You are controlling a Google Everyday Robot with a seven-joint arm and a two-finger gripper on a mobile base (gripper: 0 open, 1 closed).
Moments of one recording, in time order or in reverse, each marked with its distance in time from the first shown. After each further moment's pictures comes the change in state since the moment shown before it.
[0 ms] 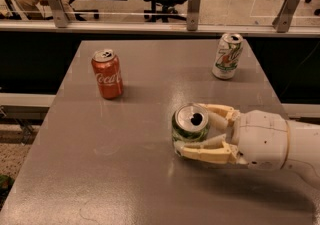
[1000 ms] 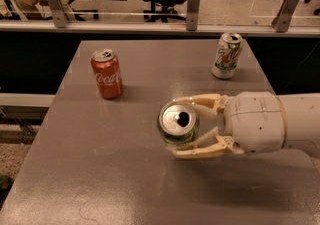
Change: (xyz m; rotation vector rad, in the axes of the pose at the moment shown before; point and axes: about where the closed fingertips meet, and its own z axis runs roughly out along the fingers) arm -0.032 0.018 0.017 -0.215 0.056 -0.177
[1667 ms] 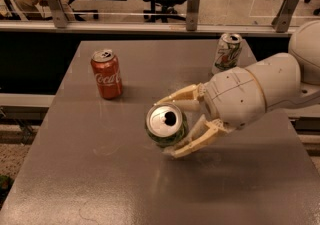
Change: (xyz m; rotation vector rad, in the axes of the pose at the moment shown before) arm -0.003 0.003 0.018 -0.349 0.039 -0.034
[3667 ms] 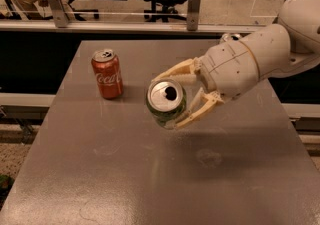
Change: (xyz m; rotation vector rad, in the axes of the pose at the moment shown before) arm -0.007 -0.040 -0.016 -0.057 -0.019 -0.139
